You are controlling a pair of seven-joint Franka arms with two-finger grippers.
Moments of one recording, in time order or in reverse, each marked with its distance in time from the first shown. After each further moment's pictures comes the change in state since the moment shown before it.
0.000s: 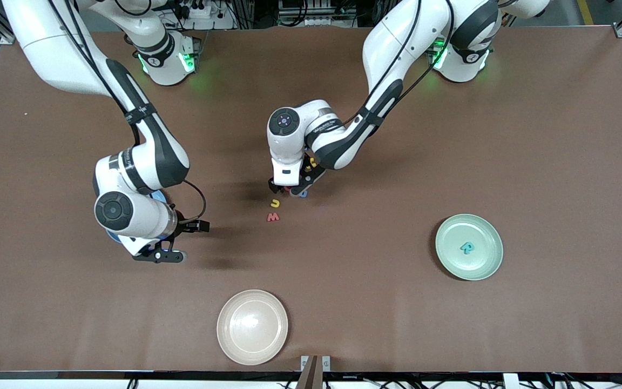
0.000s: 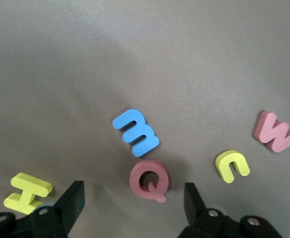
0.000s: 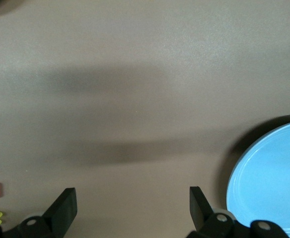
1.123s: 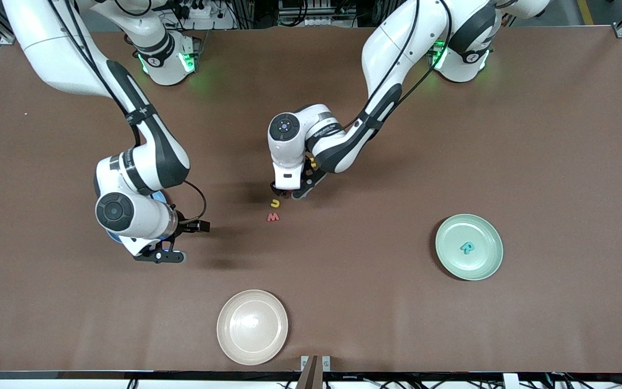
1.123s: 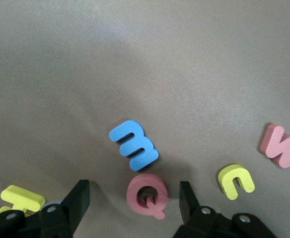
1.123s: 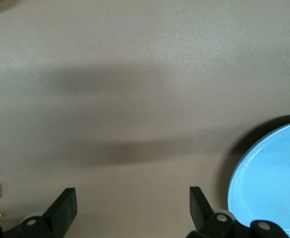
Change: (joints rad) left arm 0.000 0.031 0.009 0.031 -0.001 -0.002 0.000; right arm 0.001 0.005 0.000 0.000 0.000 0.001 0.001
